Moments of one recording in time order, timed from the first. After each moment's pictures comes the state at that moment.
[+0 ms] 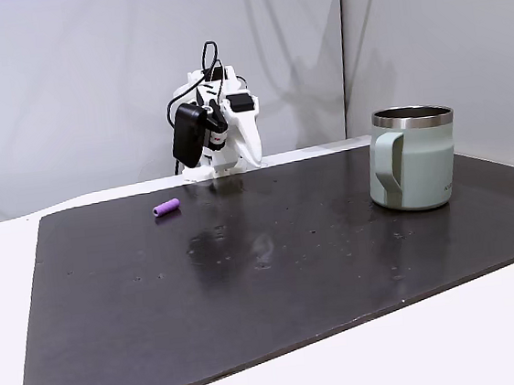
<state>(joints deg) -0.7 189.6 177.2 47.8 -5.4</state>
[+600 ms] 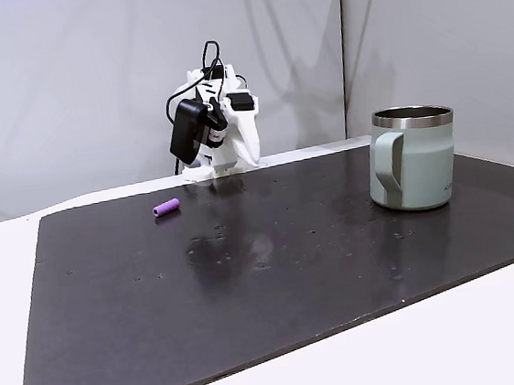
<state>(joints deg) 0.7 189.6 175.4 49.8 -9.9</state>
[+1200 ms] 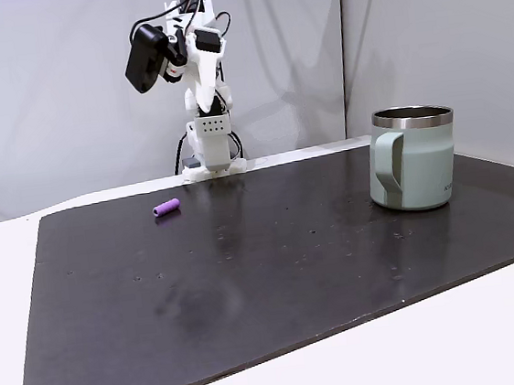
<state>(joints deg) 16.7 162.1 128.1 81.1 -26.5</state>
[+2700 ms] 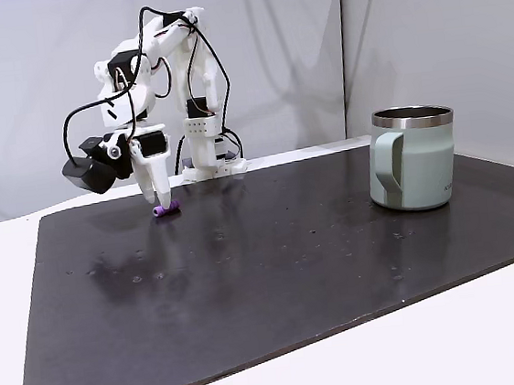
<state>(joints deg) 42.9 90.2 112.8 66.9 -63.8</state>
